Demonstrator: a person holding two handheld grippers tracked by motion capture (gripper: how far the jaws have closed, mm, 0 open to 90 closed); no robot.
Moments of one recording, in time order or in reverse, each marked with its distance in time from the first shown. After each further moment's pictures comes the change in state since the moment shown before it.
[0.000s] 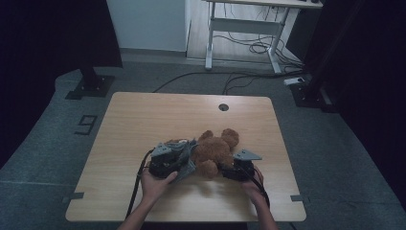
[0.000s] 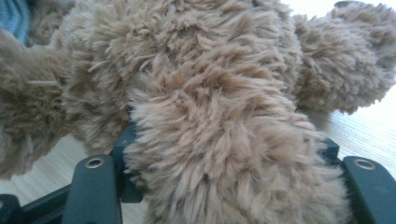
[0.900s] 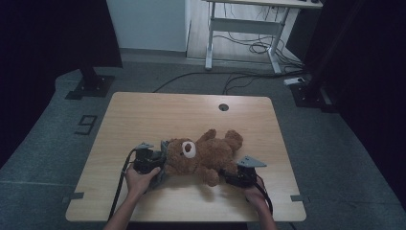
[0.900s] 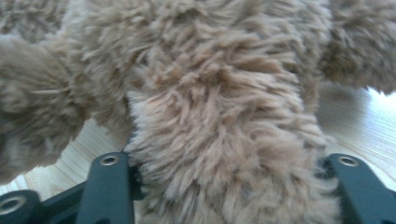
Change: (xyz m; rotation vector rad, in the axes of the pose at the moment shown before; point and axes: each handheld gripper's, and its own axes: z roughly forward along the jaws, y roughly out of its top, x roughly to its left) left arm 0.073 -0.022 0.001 0.118 0.072 -0.188; right arm -0.003 -0.025 -0.004 -0.037 0.092 0.042
